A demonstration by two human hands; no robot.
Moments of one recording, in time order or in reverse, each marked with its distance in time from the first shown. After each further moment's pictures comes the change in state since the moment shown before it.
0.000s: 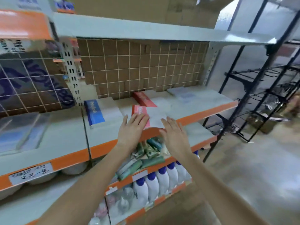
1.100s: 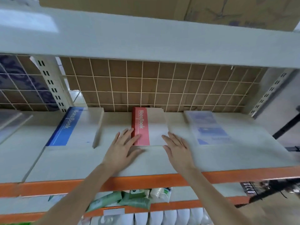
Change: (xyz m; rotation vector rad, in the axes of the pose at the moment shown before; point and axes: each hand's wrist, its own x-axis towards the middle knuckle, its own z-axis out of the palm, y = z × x) left_hand 0.150 0.014 0.112 -0.217 -0.063 -0.305; right_hand 0.217 0.172 0.116 0.207 -0.144 -0.387
